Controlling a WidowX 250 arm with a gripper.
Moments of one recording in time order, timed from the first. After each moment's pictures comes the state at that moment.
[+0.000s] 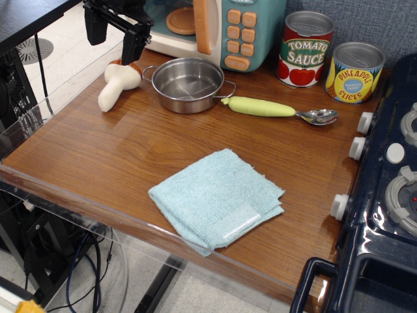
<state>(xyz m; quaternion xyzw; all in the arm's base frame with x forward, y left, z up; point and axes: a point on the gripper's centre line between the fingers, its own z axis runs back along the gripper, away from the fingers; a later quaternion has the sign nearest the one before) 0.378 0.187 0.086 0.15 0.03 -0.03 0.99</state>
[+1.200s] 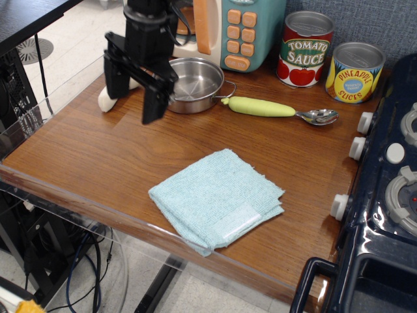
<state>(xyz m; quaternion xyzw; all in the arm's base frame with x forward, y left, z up) 0.305 0.082 0.079 0.09 0.02 -0.13 0.99</state>
